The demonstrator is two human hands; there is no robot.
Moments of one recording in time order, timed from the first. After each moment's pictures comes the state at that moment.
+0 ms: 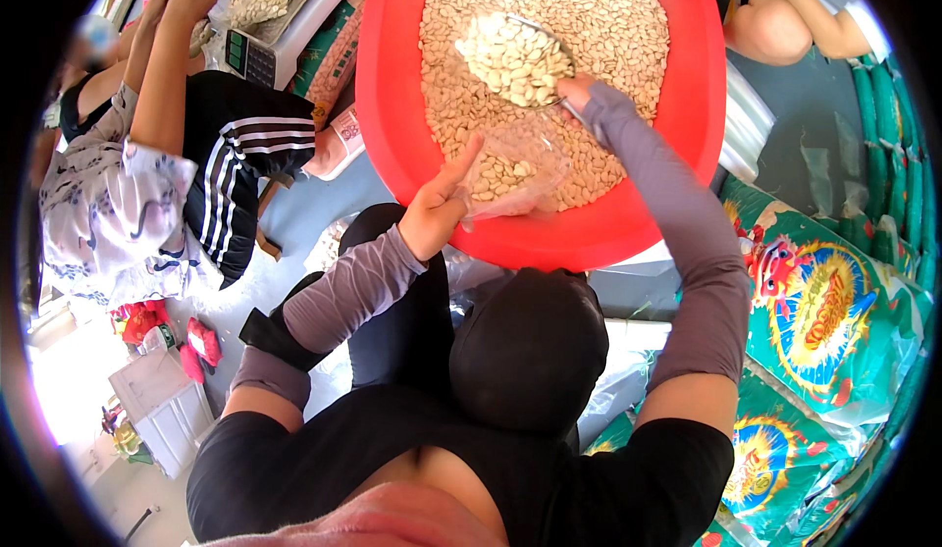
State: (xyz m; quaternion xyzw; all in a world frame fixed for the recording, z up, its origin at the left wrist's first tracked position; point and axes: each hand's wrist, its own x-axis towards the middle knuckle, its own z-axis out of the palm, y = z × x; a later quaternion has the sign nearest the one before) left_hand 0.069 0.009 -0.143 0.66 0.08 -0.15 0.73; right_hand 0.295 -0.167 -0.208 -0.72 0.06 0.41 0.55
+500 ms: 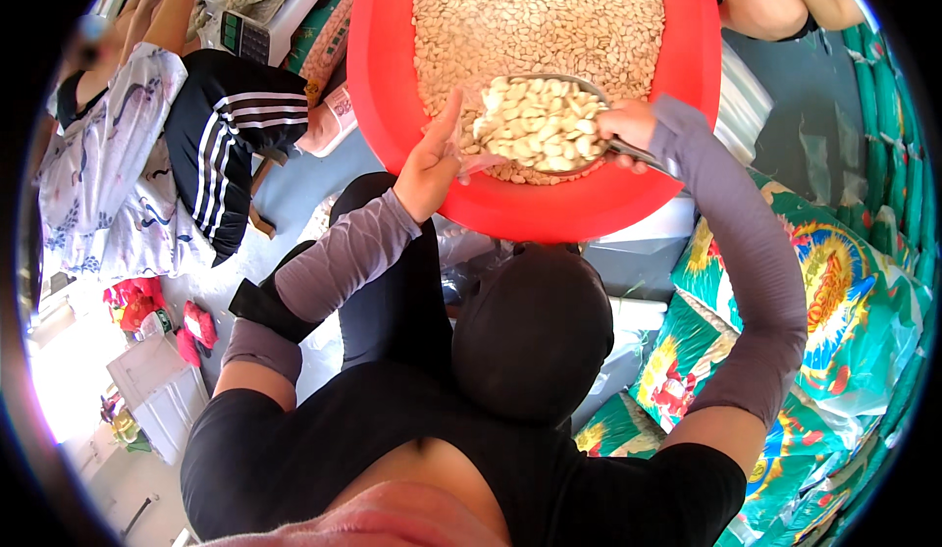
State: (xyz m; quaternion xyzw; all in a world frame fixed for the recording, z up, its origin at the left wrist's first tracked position) left_hand 0.076 -0.007 -0.143 0.68 0.09 -0.06 0.73; right_hand 0.251 -0.241 -0.098 -0.74 0.00 0.58 0.35
